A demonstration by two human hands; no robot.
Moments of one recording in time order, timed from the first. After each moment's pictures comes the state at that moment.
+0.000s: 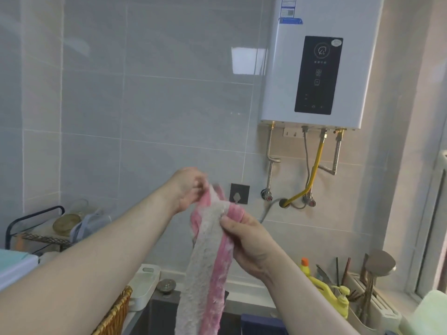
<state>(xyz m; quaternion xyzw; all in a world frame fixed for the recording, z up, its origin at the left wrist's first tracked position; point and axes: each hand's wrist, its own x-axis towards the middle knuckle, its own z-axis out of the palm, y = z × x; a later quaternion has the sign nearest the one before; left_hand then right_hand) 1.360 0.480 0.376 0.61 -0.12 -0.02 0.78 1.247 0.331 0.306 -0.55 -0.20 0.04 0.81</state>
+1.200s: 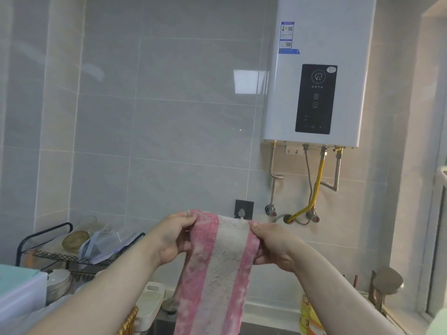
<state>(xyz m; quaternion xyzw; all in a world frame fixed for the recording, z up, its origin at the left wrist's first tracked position) 1.308 0.524 0.326 0.60 -0.14 -0.08 0.79 1.256 0.294 0.339 -0.77 0.02 -0.01 0.64</state>
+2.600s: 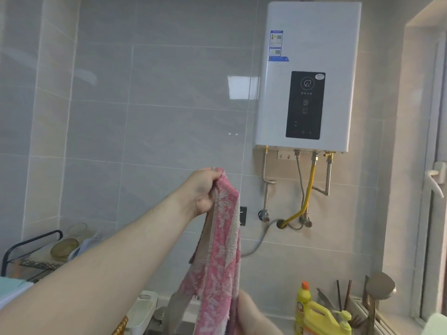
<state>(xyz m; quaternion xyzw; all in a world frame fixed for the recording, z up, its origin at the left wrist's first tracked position) 1.302 0.444 0.435 0.49 -0.19 -0.03 0.85 1.283 0.321 0.213 -0.53 0.11 0.10 0.84</state>
